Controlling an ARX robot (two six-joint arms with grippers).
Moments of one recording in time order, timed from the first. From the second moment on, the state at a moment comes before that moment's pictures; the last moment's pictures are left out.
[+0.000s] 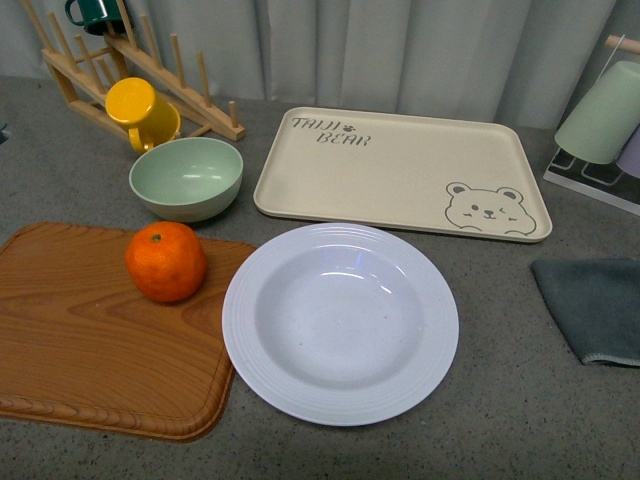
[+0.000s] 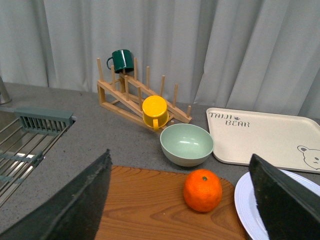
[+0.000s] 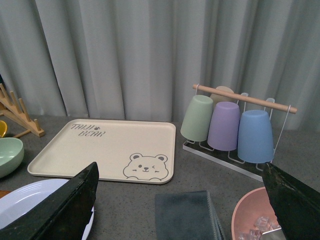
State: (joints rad) left arm 0.00 0.01 0.02 0.00 0.00 0.00; right arm 0.00 0.00 0.01 0.00 0.00 0.00
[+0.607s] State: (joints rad) left arm 0.00 0.01 0.02 0.00 0.00 0.00; right arm 0.00 0.00 0.01 0.00 0.00 0.00
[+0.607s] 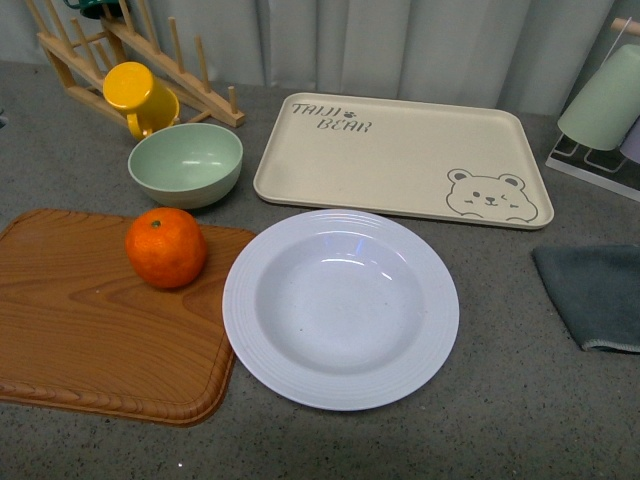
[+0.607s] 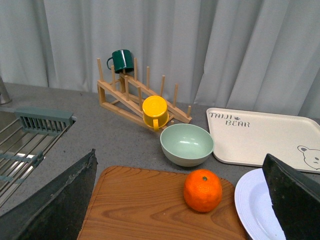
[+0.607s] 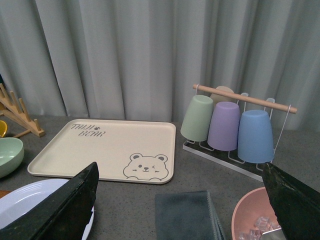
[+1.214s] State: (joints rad) left arm 0.00 0.01 0.02 0.00 0.00 0.00; right arm 0.00 0.00 0.01 0.00 0.00 0.00
